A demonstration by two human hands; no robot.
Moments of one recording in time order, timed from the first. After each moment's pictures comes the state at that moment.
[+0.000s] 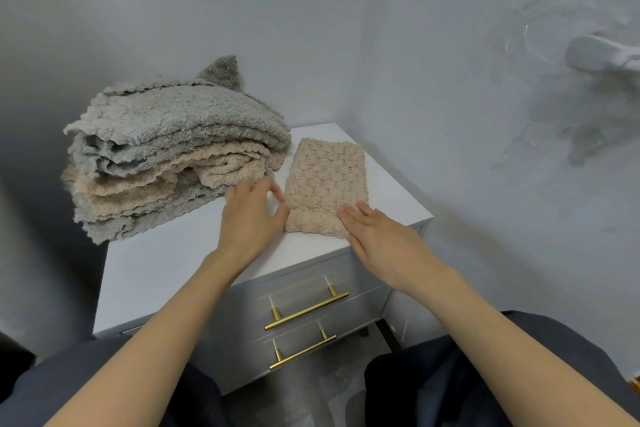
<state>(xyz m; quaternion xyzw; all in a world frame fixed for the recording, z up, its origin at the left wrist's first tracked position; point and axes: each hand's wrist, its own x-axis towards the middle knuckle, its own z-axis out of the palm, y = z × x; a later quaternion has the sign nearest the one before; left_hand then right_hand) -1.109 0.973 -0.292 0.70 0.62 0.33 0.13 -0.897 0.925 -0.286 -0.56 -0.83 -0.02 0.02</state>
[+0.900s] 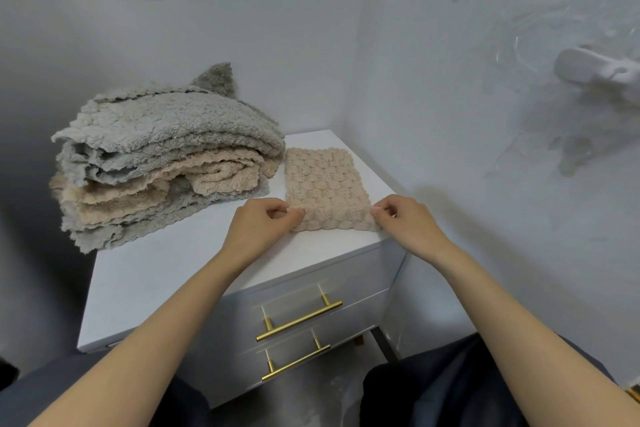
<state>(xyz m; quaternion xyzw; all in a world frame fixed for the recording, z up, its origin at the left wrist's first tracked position) -1.099 0.976 -0.291 0.66 0.57 0.37 0.32 -0.862 0.954 -0.269 -0.70 -0.65 0.18 0.25</state>
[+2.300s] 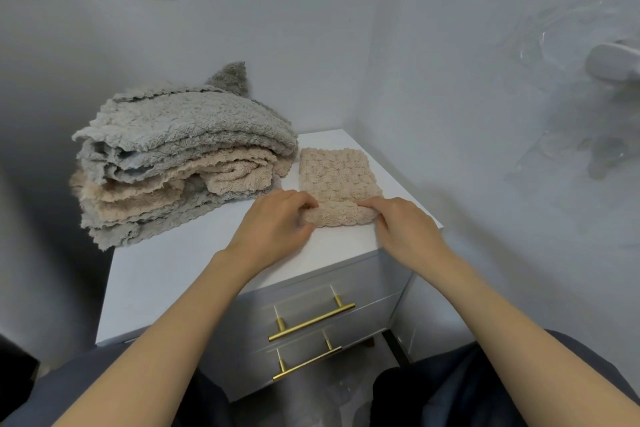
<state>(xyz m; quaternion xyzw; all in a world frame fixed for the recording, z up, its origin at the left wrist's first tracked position) -1.104 0.977 -0.282 0.83 0.48 0.27 0.07 -0.883 0.959 -0.282 -0.64 -0.75 0.03 0.17</state>
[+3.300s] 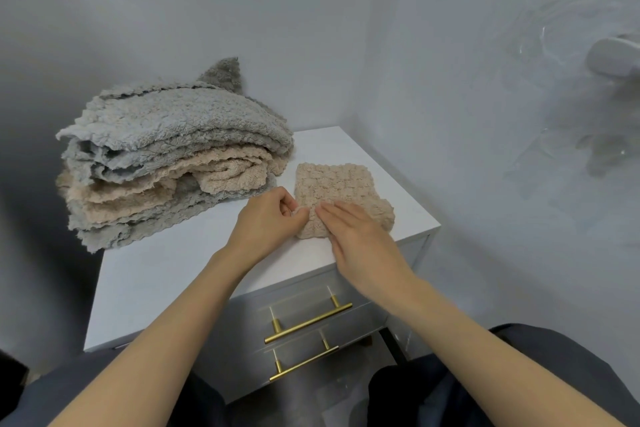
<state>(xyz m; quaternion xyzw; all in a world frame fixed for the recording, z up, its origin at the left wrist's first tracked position) -1.098 0.988 -0.290 0.71 0.59 0.33 0.22 -0.932 0.939 -0.293 -0.53 -0.83 -0.03 0.16</state>
